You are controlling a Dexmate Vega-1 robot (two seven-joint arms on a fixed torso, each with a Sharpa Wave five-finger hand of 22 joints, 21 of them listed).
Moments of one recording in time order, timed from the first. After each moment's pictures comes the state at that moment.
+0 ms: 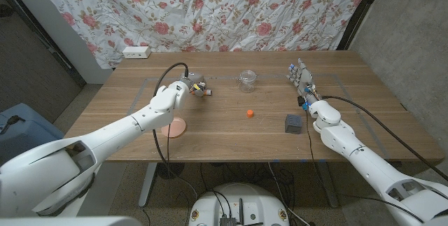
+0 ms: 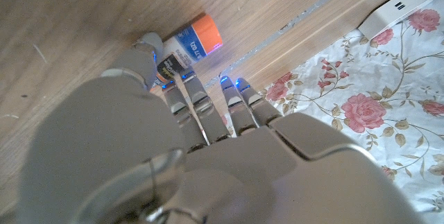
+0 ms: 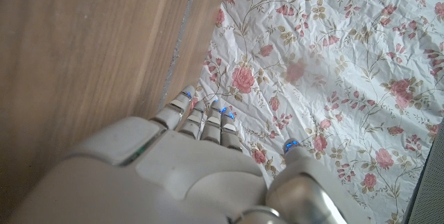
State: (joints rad) left arm 0.50 0.68 0.91 -1.54 0.85 0.44 -0.16; left_hand 0.94 -0.05 0.45 -0.17 0.19 0.90 -0.22 0.29 0.18 0.94 -0.22 0.20 0.18 0.41 -0.04 0.19 0.17 0.25 -0.04 0.19 0.17; right arm -0.82 -0.48 -0.39 -1.26 0.58 0.30 -0.07; right_hand 0.08 0.10 0.31 0.07 0.21 0.14 0.00 0.19 0.17 0.19 -0.02 0.19 0.18 0.05 -0.04 0.20 0.24 0.22 -0.03 0.19 0.16
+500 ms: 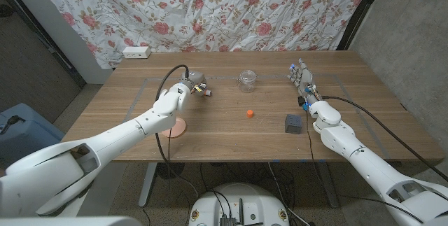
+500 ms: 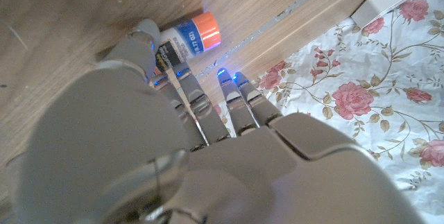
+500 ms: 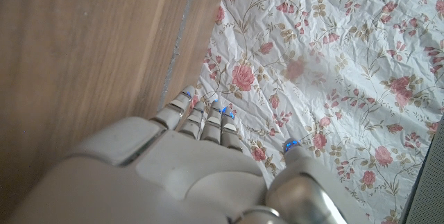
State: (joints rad) left arm 0.51 0.67 0.93 -1.52 0.86 0.47 -0.08; left_hand 1.01 -0.03 0.39 -0.17 0.19 1.00 -0.24 0.30 0.20 1.06 -0.23 0.20 0.18 0.52 -0.05 0.19 0.17 0.32 -0.04 0.19 0.17; right arm -0.82 -0.48 -0.39 -1.26 0.58 0.30 -0.08; right_hand 0.06 0.09 0.32 0.07 0.21 0.15 -0.01 0.19 0.17 0.19 -0.02 0.19 0.18 0.05 -0.04 0.20 0.23 0.22 -0.03 0.19 0.16
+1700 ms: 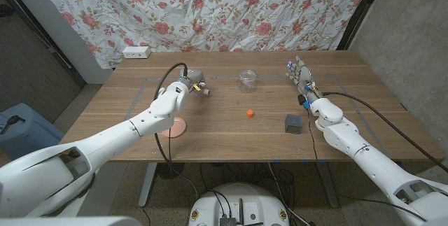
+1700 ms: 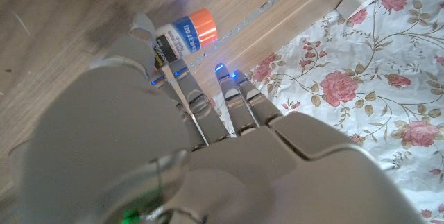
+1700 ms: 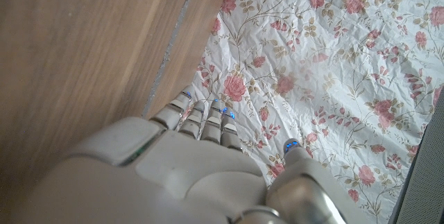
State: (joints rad) left arm 0.54 0.73 0.89 -1.66 0.91 0.53 -0.13; left_hand 1.03 -0.02 0.35 -0.16 0.18 1.04 -0.25 0.30 0.18 1.08 -0.24 0.22 0.18 0.57 -0.06 0.19 0.17 0.34 -0.04 0.19 0.17; right arm -0.84 -0.54 -0.40 -1.36 0.54 0.25 -0.08; right_hand 0.06 0.09 0.32 0.07 0.21 0.15 -0.01 0.19 0.17 0.19 -0.02 0.19 0.18 0.05 -0.04 0.20 0.23 0.22 -0.02 0.19 0.16
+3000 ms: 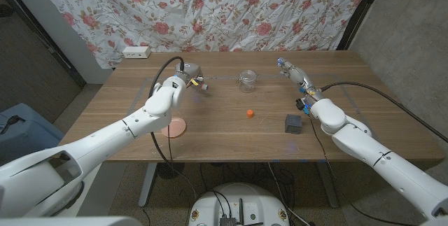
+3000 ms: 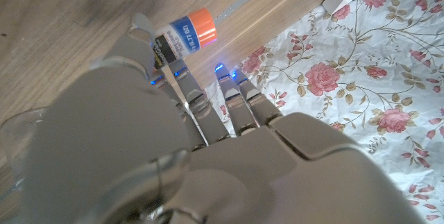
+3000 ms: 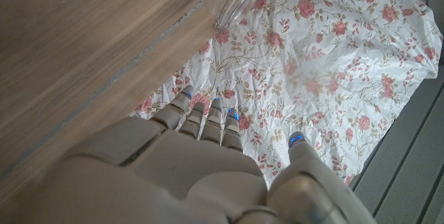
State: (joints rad) left arm 0.59 0.75 0.82 -1.79 0.95 0.58 -0.22; left_hand 1.02 -0.03 0.33 -0.16 0.18 1.05 -0.26 0.28 0.19 1.09 -0.24 0.20 0.18 0.57 -0.05 0.19 0.17 0.35 -0.04 0.19 0.17; right arm -0.96 -0.73 -0.44 -1.71 0.23 0.14 -0.21; right_hand 0.12 0.07 0.34 0.00 0.21 0.13 -0.08 0.19 0.17 0.19 -0.02 0.19 0.18 0.03 -0.03 0.20 0.21 0.19 -0.03 0.18 0.16
